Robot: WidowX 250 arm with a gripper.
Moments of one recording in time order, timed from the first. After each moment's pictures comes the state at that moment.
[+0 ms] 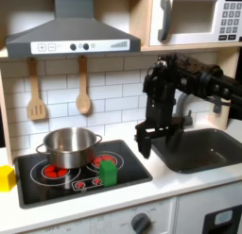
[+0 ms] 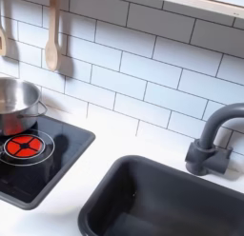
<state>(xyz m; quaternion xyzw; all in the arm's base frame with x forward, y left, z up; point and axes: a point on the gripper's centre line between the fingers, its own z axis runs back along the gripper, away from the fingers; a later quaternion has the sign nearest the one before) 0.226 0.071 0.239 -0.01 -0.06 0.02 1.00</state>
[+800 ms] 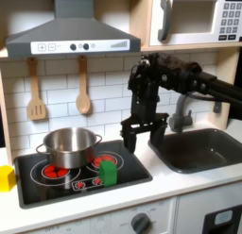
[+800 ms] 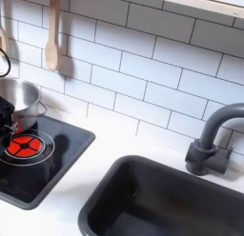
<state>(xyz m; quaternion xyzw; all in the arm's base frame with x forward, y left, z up) 0.260 0.084 0.233 0.00 -0.06 0.04 1.00</state>
